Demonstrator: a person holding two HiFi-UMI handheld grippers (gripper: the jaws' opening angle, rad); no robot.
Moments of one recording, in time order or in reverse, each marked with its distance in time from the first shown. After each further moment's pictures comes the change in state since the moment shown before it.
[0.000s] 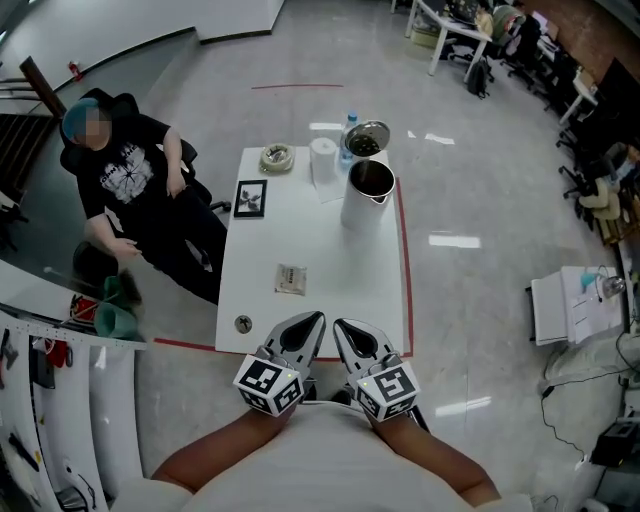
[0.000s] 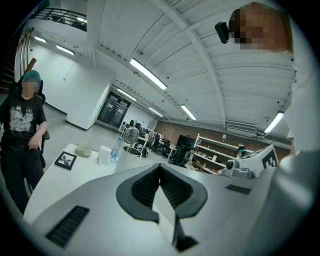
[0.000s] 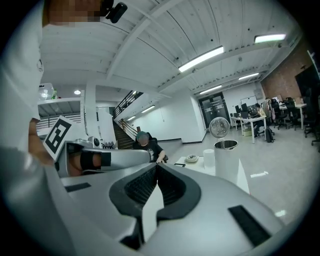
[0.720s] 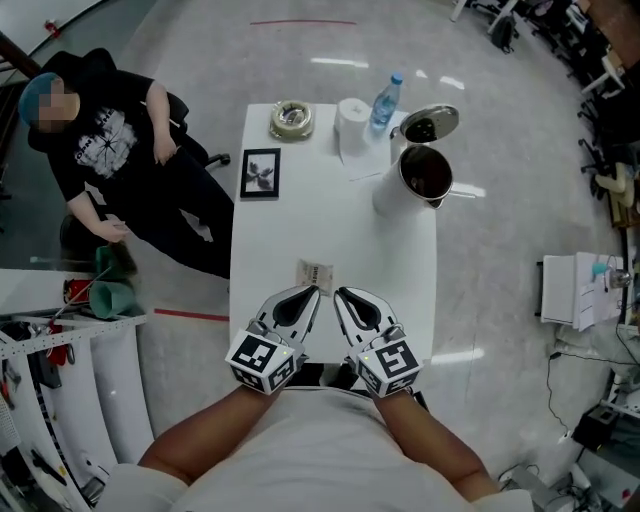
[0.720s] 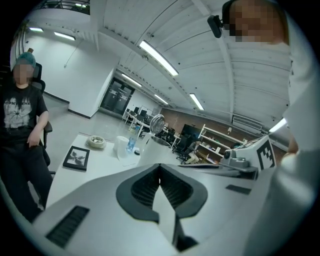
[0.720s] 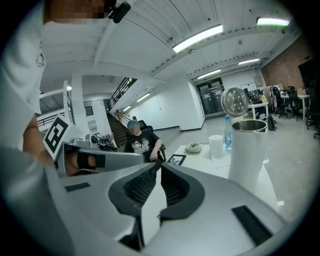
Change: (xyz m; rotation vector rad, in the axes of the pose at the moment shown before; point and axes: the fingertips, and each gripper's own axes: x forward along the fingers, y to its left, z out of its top) left arm 0.045 0.169 -0.006 -0.045 0.156 0.017; right arm 0.167 -0.040 -0.026 0.055 0.140 -0.012
